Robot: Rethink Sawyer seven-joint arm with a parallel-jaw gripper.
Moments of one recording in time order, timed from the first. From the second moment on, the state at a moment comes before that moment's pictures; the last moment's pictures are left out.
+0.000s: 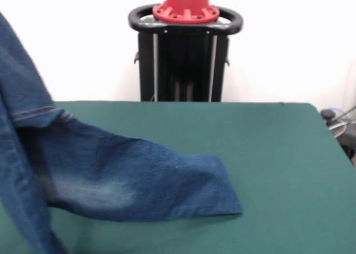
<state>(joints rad) -0.84 -0.83 0.58 1.11 -0.43 1.44 0.98</state>
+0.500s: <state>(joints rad) -0.77 -0.70 0.61 0.77 -0.56 1.70 0.85</state>
